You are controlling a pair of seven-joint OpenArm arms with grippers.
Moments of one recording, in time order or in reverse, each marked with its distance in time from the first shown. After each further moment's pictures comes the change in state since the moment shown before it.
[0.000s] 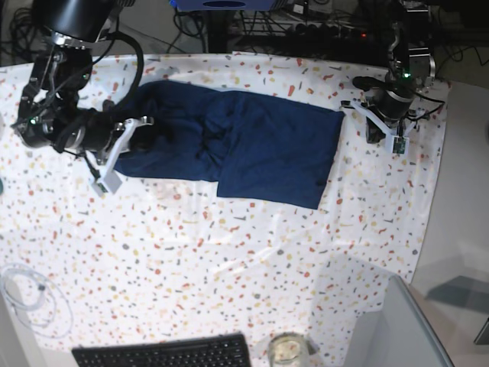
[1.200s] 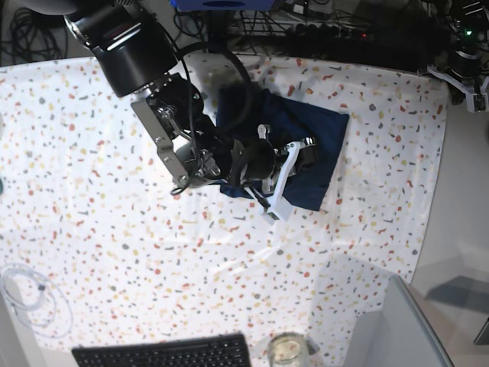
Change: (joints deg) left arm 12.9 -2.3 -23.3 7.1 0.1 0.0 0.0; right arm 14.3 -0.7 -51.5 -22.8 14.2 -24.4 28.1
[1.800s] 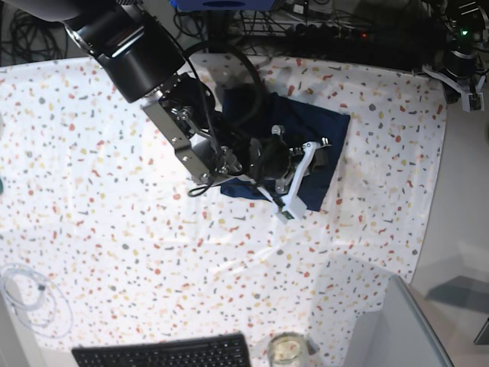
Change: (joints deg) left arm -0.3 0.9 0.6 -0.1 0.0 0.0 0.4; right arm 1.9 -0.5 -8.4 -2.0 0.0 -5.0 7.6
